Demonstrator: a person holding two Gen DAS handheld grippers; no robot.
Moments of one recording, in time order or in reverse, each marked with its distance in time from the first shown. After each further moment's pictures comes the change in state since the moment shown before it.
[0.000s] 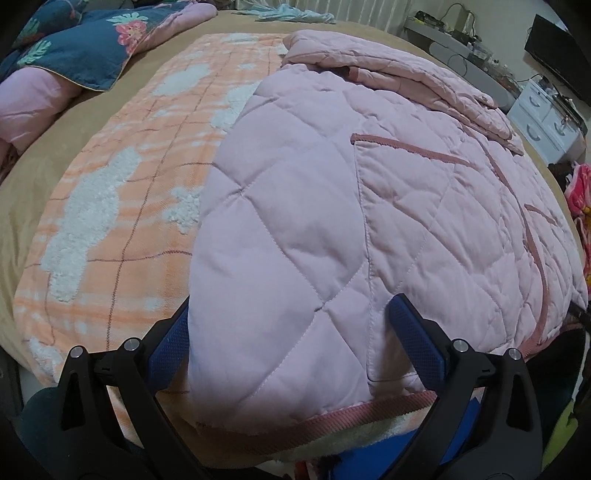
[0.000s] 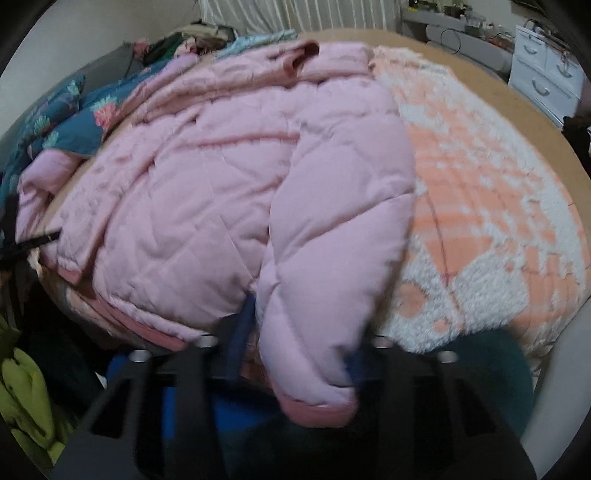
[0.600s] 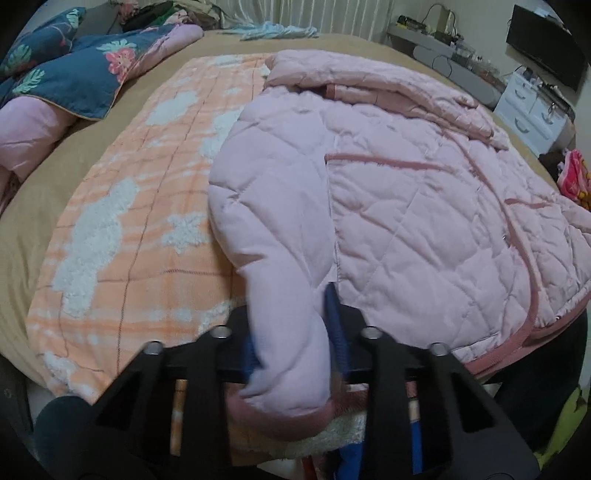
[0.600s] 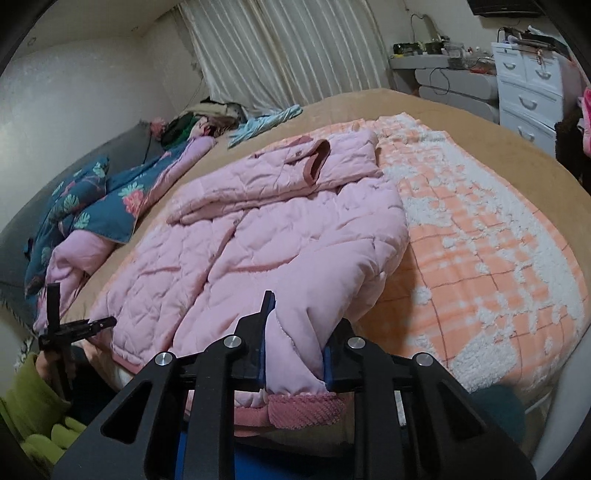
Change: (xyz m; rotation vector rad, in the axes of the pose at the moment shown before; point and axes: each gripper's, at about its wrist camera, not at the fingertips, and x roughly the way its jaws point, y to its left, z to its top) left arm -0.022 -0.015 0.001 0.074 -0.075 0.003; right arm -0.057 0.009 0.043 0.096 -0.280 0.112
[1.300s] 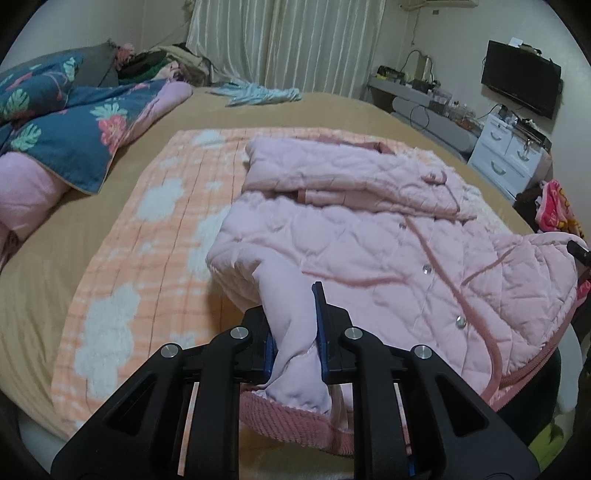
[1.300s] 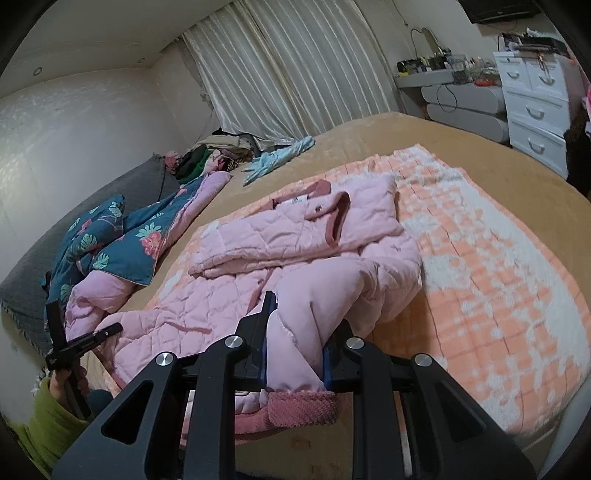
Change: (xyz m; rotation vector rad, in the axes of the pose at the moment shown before) left arm -0.052 -0.021 0.069 0.019 -0.222 -0.058; right arm -0.009 0.011 0.067 0.038 -0.104 0.077
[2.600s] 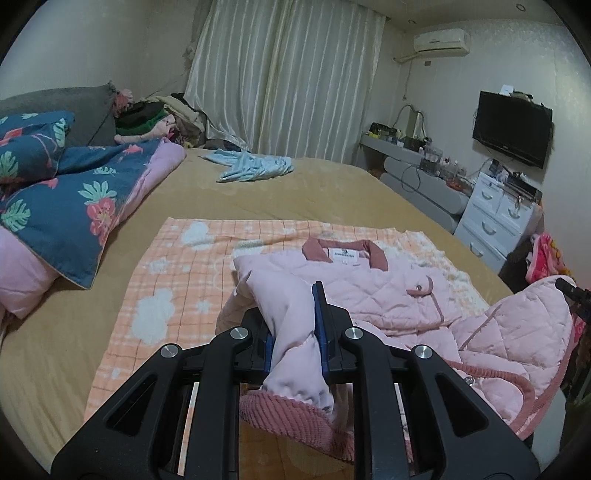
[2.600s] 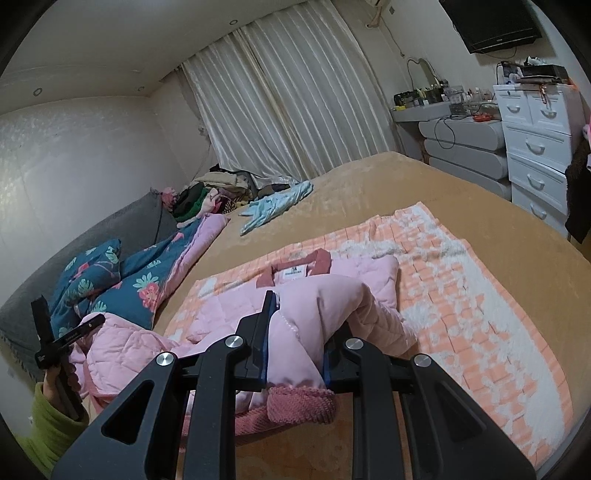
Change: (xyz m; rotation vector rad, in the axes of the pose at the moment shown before) left arm -0.024 -0.008 0.142 -0.025 -0.216 -0.037; right arm 0.002 0.004 0.119 0.012 -0.136 -0.012
